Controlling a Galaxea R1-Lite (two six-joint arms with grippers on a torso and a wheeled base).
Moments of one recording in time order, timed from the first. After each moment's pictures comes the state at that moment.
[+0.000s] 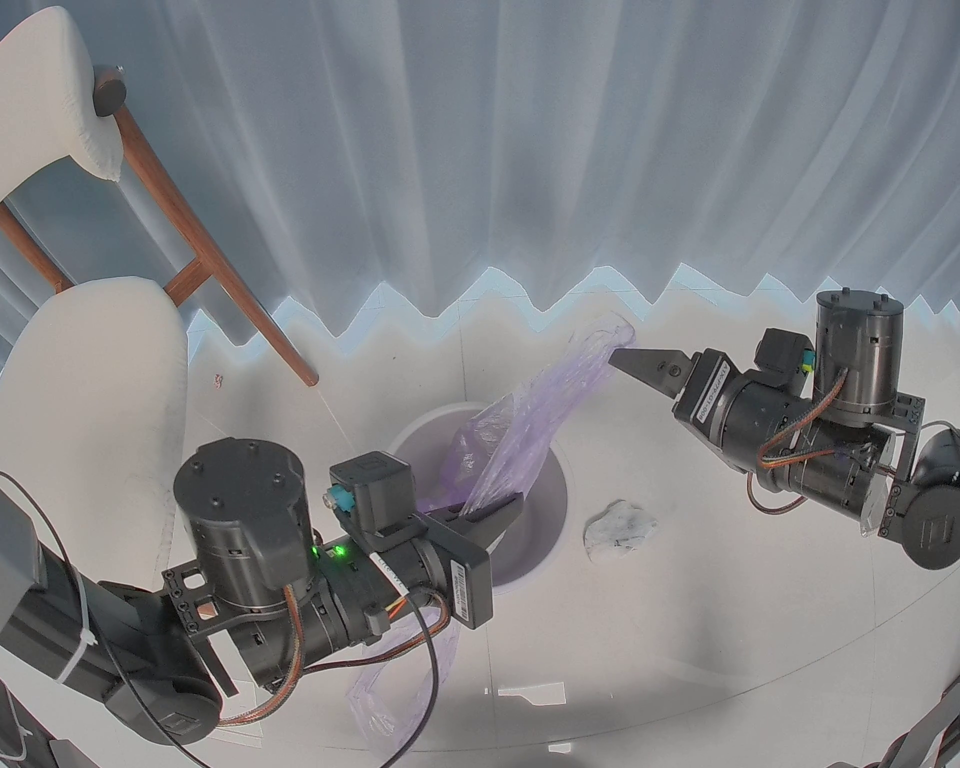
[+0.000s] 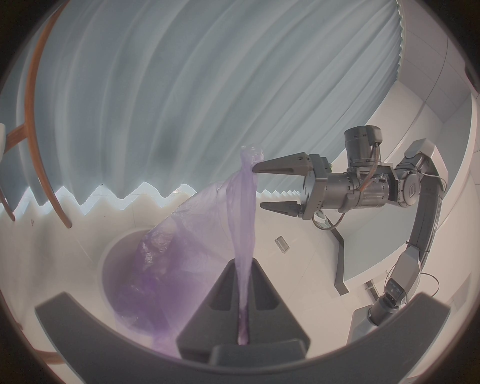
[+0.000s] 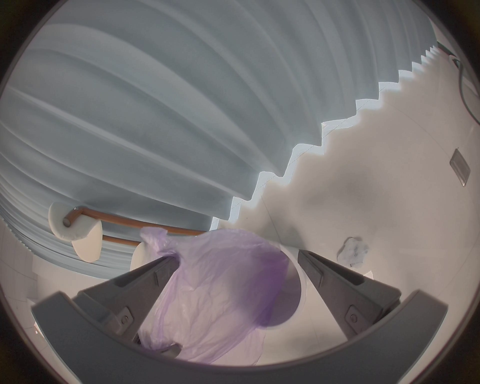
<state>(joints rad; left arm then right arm) -0.82 1.75 -0.56 -1.07 -0.01 -0.19 0.46 1.62 -0.85 -0.52 -0.09 0.74</state>
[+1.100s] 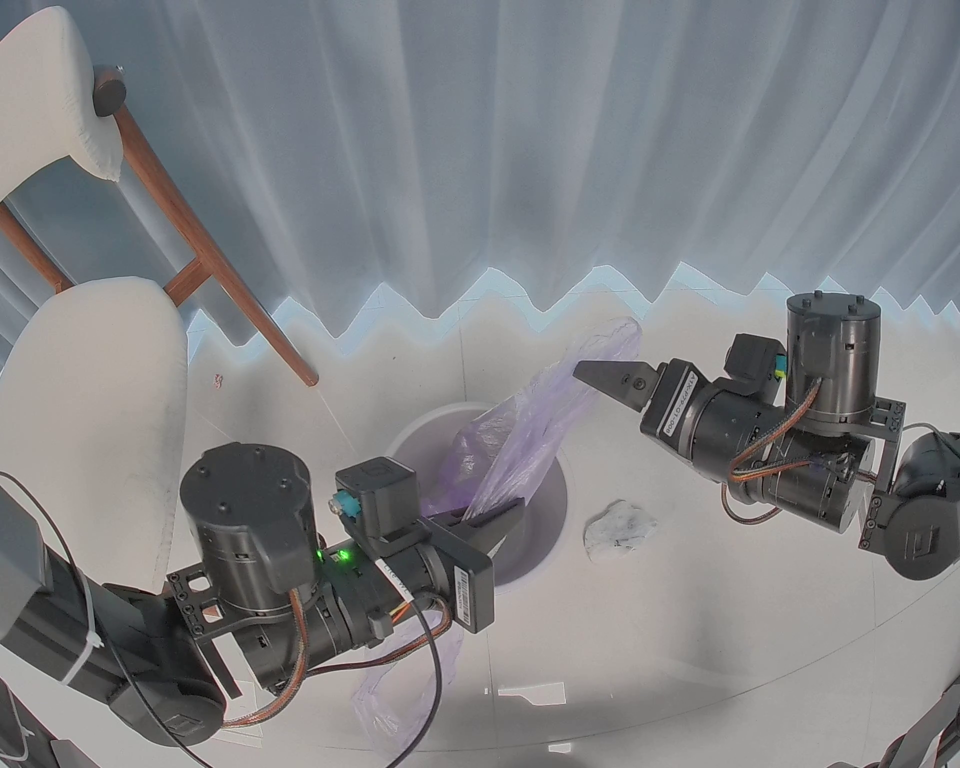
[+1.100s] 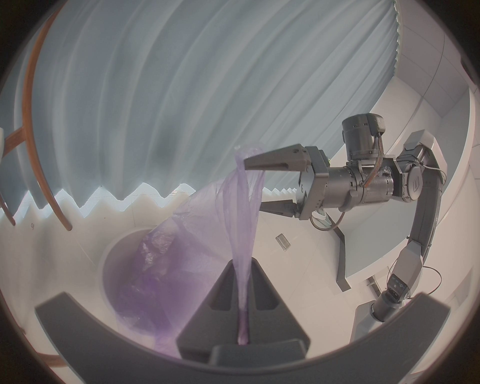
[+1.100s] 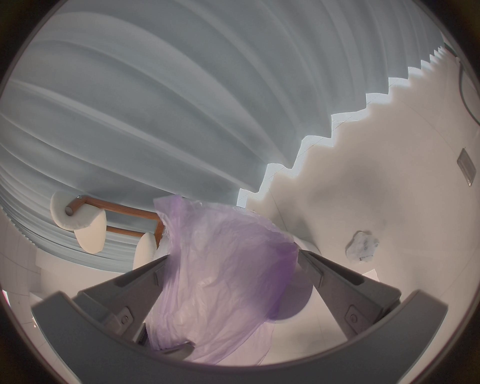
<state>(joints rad) -0.82 1.76 -0.55 -1.08 -0.01 -0.17 0.52 1.66 -0.88 -0.51 -0.10 0.74</state>
